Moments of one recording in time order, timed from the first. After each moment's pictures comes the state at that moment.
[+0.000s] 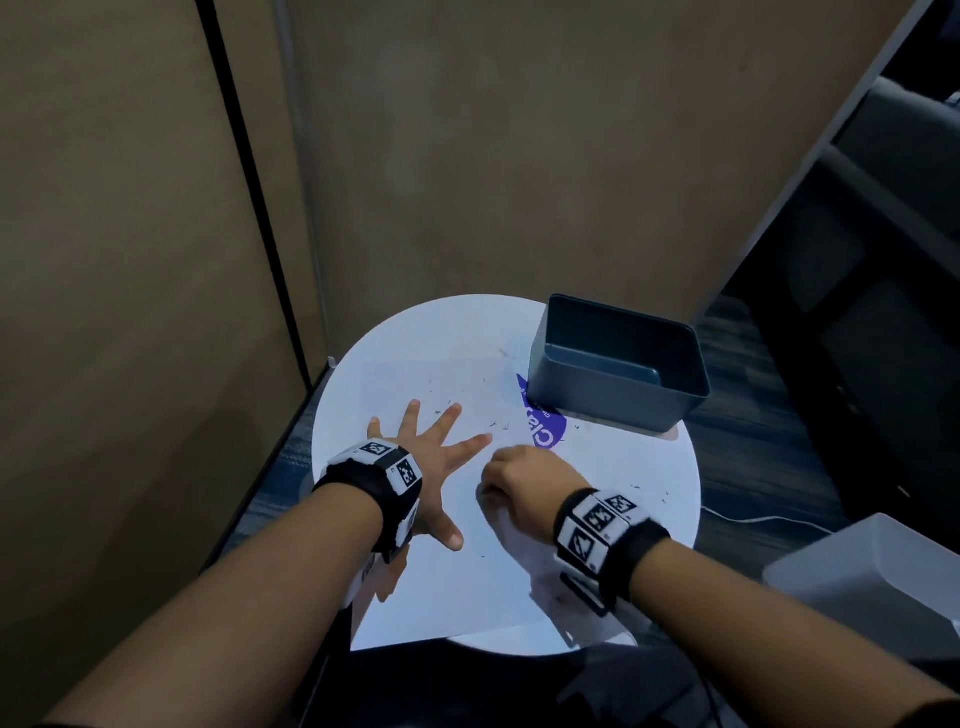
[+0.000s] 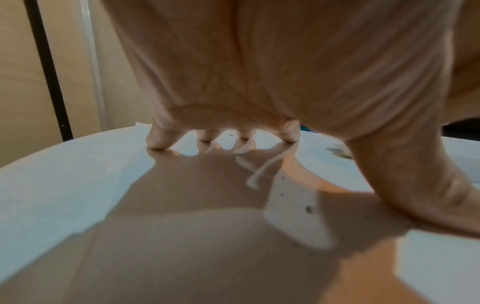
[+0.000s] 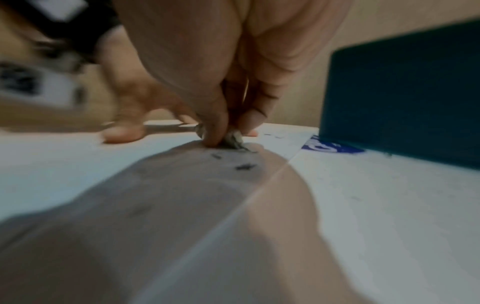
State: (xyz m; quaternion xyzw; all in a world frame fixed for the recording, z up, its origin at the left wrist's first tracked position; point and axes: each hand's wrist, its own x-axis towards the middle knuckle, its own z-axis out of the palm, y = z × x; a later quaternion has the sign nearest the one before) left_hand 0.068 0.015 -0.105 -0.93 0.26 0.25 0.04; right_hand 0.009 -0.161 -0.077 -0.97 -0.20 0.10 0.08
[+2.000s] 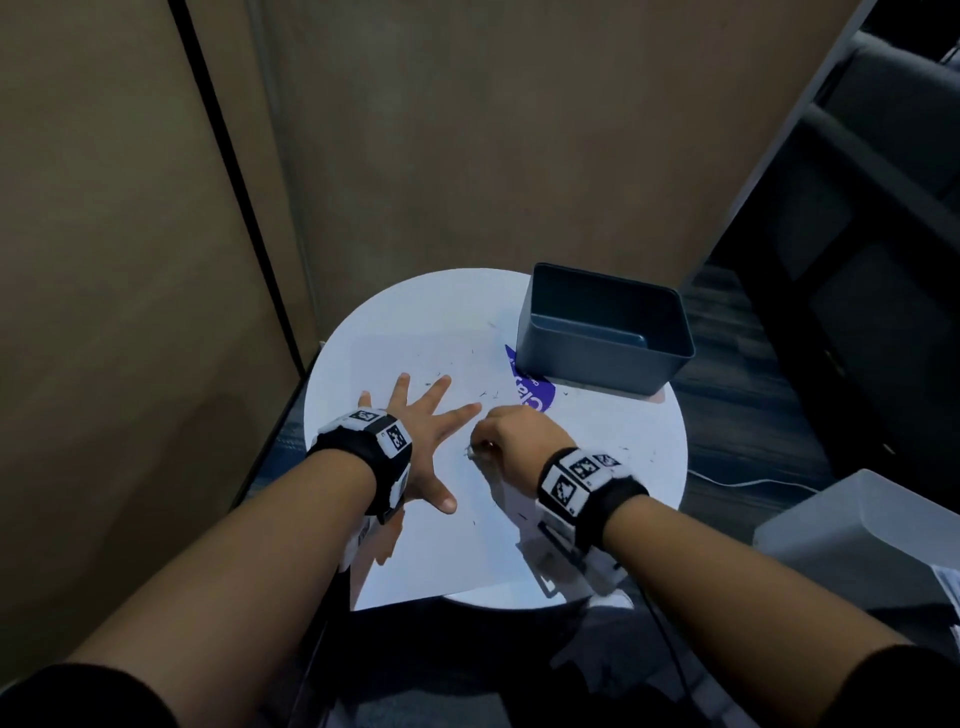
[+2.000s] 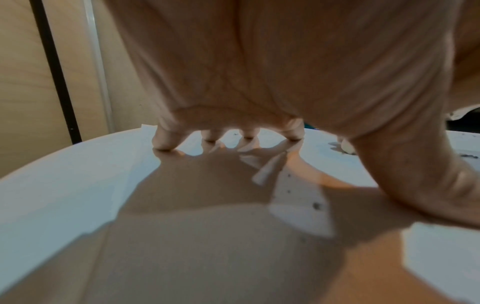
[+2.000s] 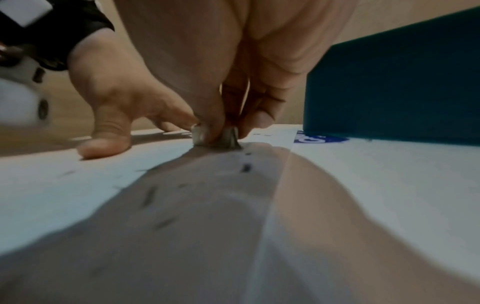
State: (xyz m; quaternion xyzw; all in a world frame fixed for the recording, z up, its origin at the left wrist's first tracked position) left_hand 0.064 0.013 -0.105 -0.93 0.25 0.26 0.04; right_hand 0.013 -0.163 -0.084 -0.97 -0.17 0.11 0.12
